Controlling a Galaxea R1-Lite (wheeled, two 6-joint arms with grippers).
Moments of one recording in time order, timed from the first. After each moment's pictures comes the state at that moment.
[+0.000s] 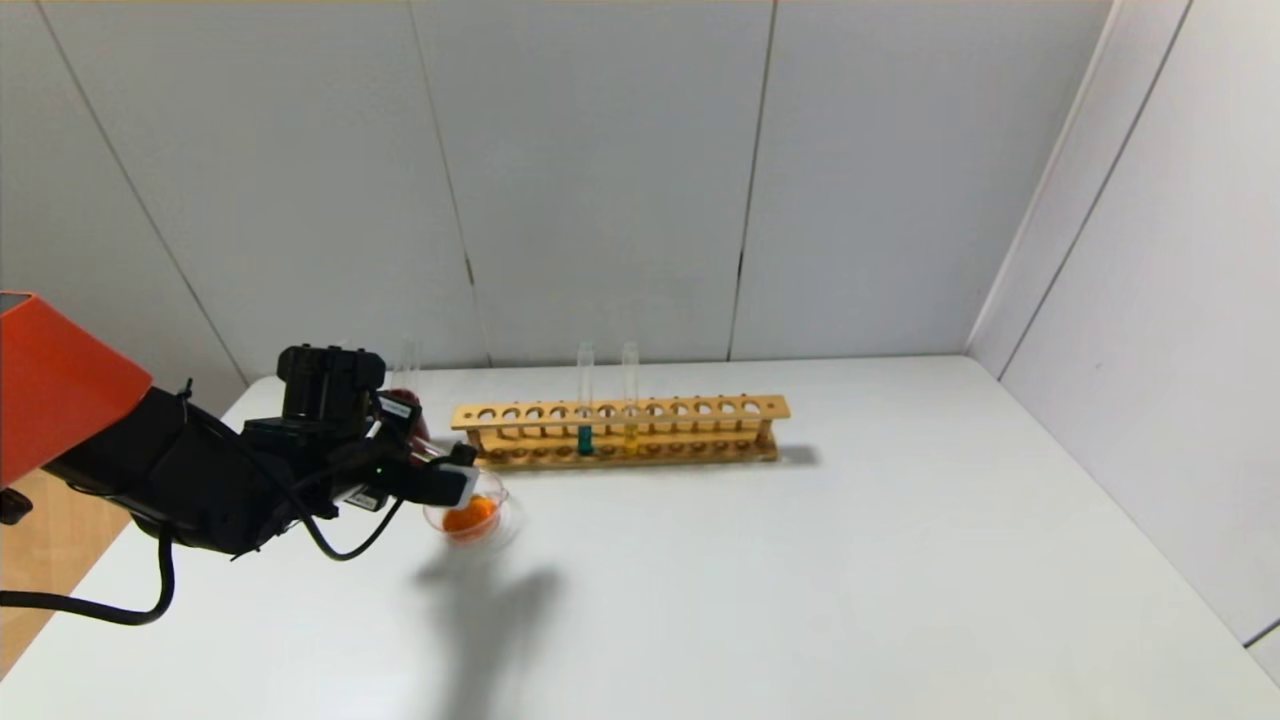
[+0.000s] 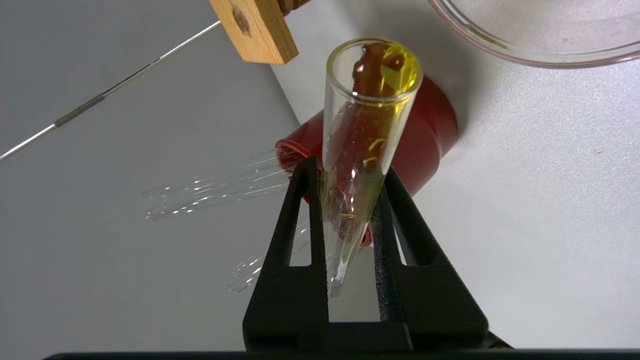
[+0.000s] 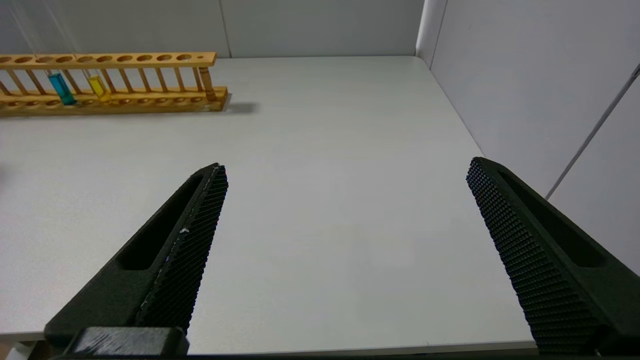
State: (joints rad) left arm -0.18 1.99 -0.81 -0.64 0.16 1.80; right arm 0.00 0.00 0.00 -0.01 0.00 0.01
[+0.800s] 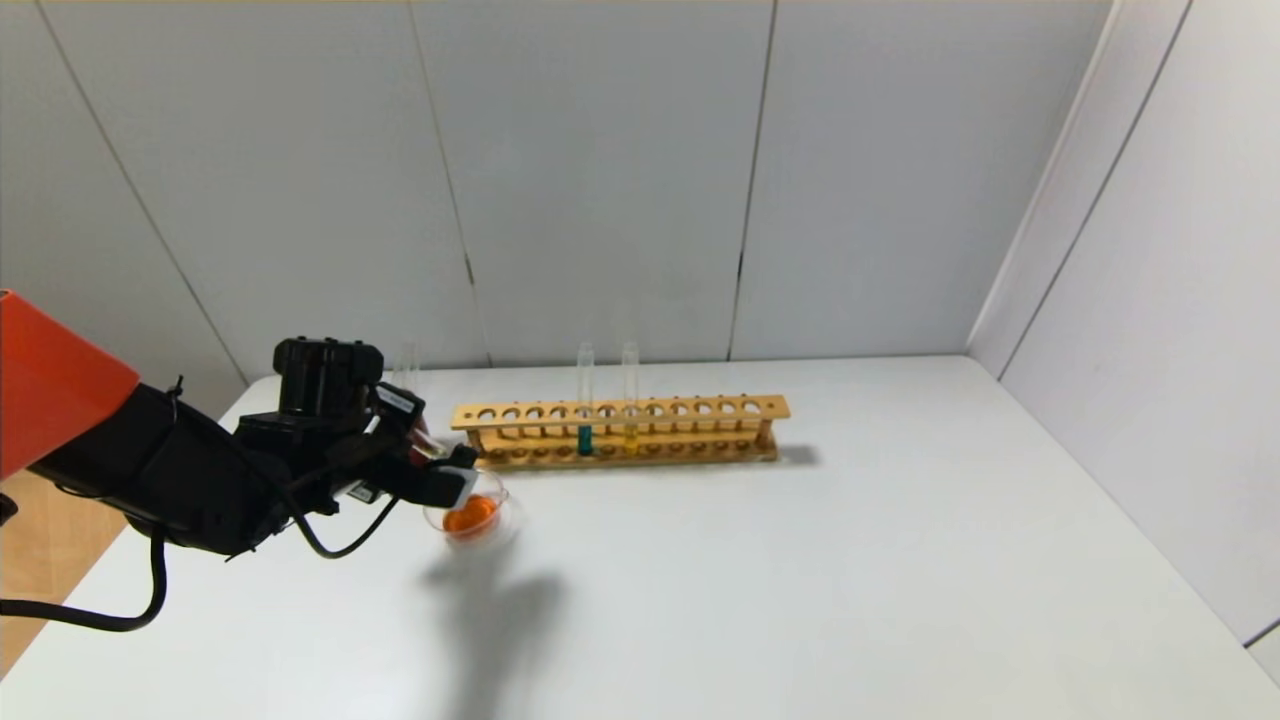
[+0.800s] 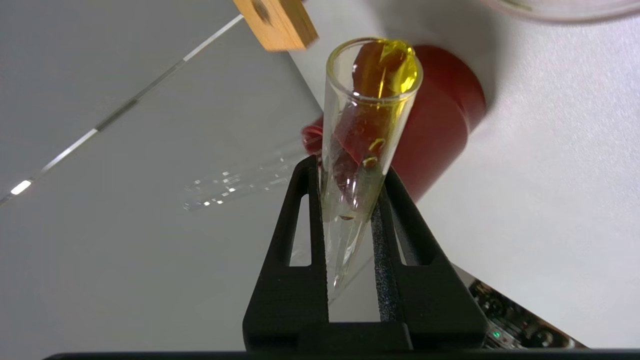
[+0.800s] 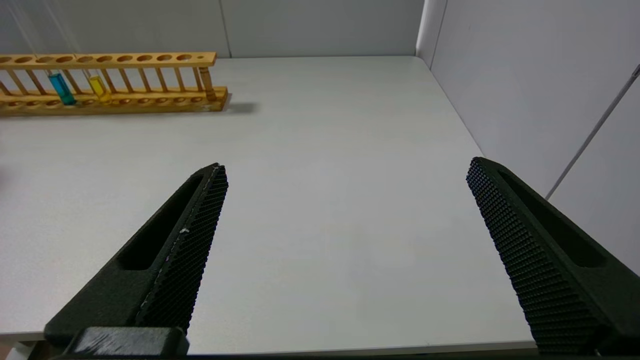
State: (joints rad) left arm -0.19 1.97 -0.81 -0.66 0.19 1.90; right arm 0.00 0.00 0.00 -0.01 0.00 0.01
